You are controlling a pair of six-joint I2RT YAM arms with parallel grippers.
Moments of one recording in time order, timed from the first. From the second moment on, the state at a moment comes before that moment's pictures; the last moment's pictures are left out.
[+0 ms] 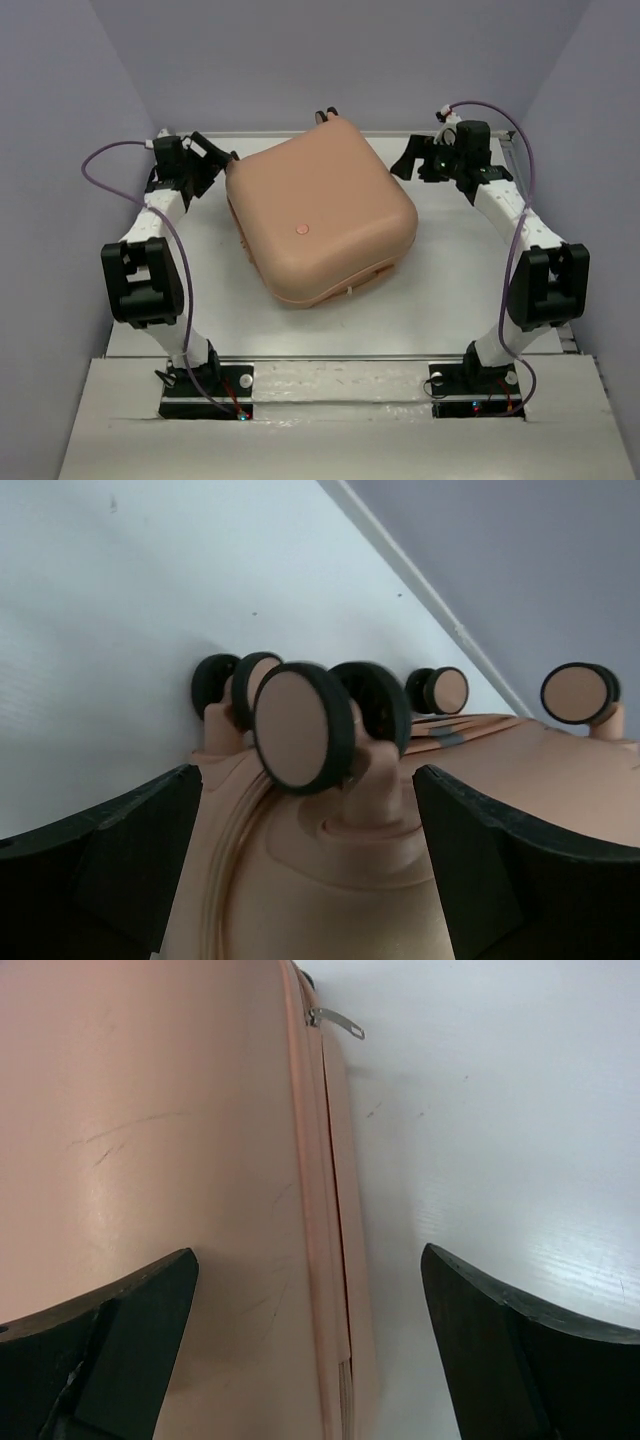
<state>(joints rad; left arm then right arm) 0.10 1.65 1.21 -0.08 0.22 -0.79 0.13 1.67 1.39 -0.26 -0.44 0.26</state>
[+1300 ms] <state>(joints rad) 0.10 2.02 1.45 0.22 0.50 -1.14 0.15 1.34 0.99 0.00 -0.45 0.37</state>
